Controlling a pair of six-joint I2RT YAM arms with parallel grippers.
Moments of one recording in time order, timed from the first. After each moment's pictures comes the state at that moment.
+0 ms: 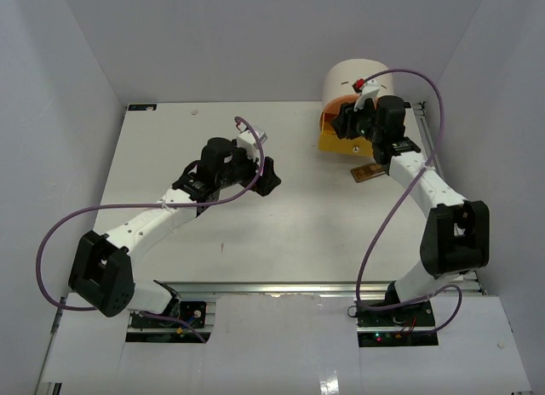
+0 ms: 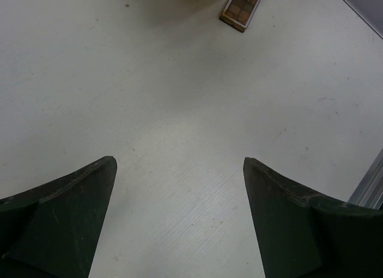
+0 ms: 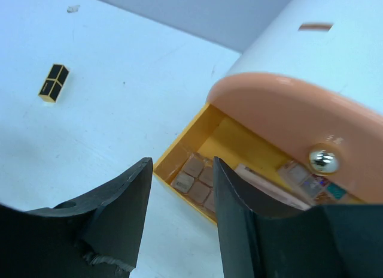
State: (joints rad) left arm -0.57 1.37 1.00 -0.03 0.28 -0.09; right arm 0.21 1.62 1.24 0.11 -0.35 0.00
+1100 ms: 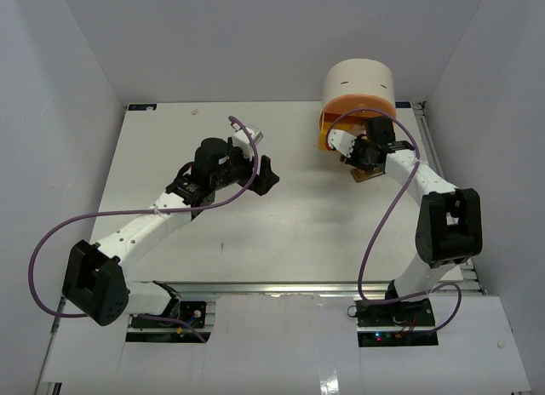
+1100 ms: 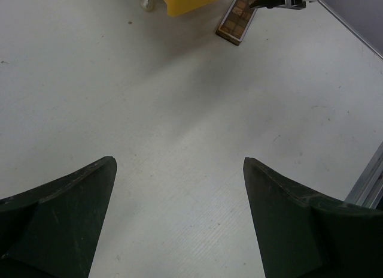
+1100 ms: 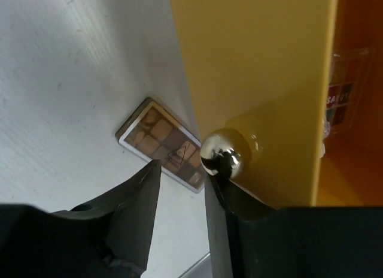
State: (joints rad) left arm -0.57 1.31 1.00 -0.03 0.28 -0.09; right arm 0.20 1.67 1.22 -0.43 -0.14 -1.10
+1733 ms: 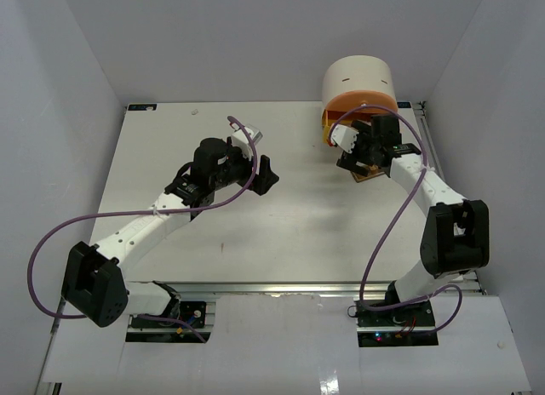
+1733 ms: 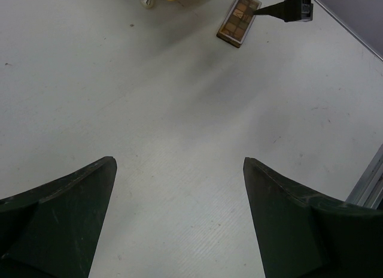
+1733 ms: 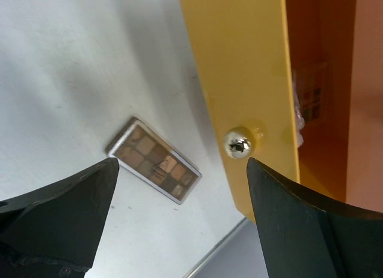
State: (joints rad) left arm -0.57 1.30 0.99 -0.03 0.27 -0.09; right arm 0.20 1.58 1.19 -0.36 -0.23 -1.10
